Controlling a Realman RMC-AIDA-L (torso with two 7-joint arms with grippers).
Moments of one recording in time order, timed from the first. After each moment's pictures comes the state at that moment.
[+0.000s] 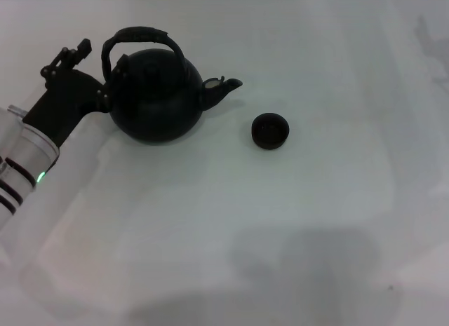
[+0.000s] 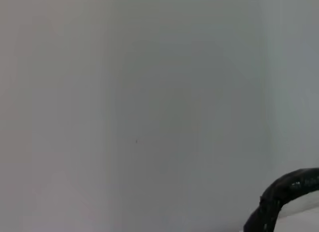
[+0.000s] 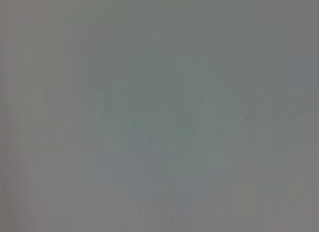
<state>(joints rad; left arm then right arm) -0.52 -2.09 0.43 -0.12 1.31 1.23 -0.19 0.62 2.02 -0.59 0.01 -0.70 -1.03 0.33</state>
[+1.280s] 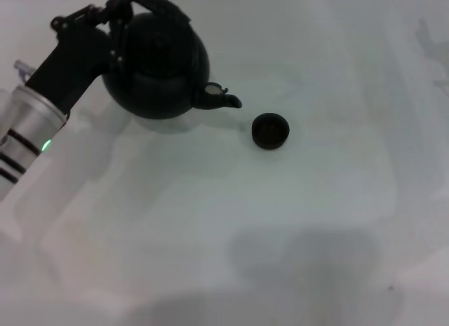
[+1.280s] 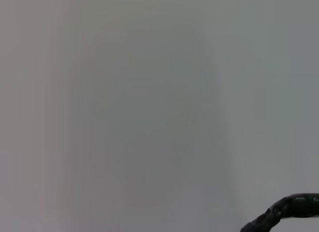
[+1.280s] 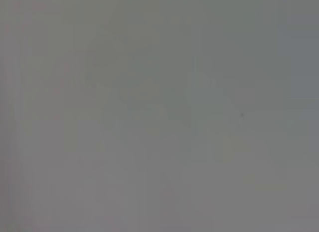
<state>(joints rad) -0.58 -2.08 0.44 -0.08 1.36 1.39 -0.19 0.61 2.03 -0.59 0.01 -0.70 -1.03 0.33</state>
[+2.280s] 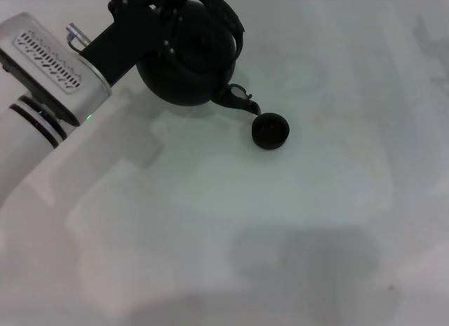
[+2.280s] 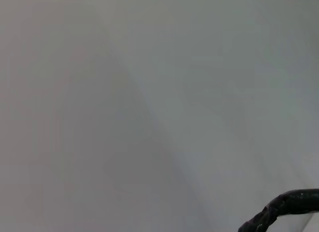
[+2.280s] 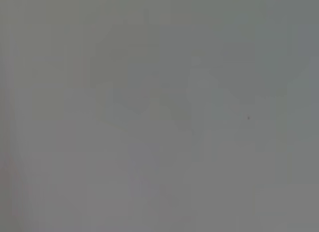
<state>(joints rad) -0.72 -2.09 0.43 -0.10 1.42 1.25 0.12 0.62 2.03 -0.59 0.01 -0.70 -1.02 0.33</state>
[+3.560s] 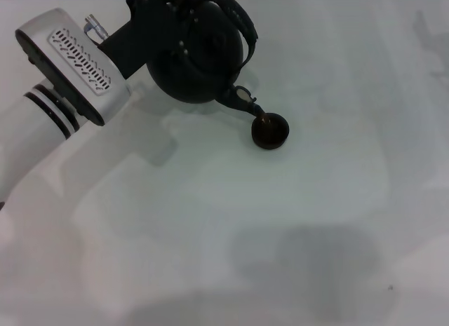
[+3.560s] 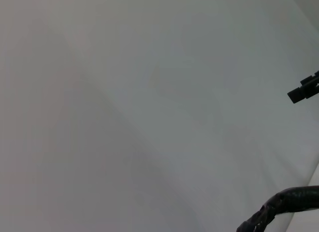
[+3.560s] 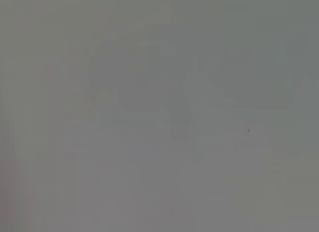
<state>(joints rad) -0.76 -2.09 0.41 -0.11 1.47 1.20 0.22 0.64 2.02 -0.57 0.01 -0.70 -1.02 0.33</state>
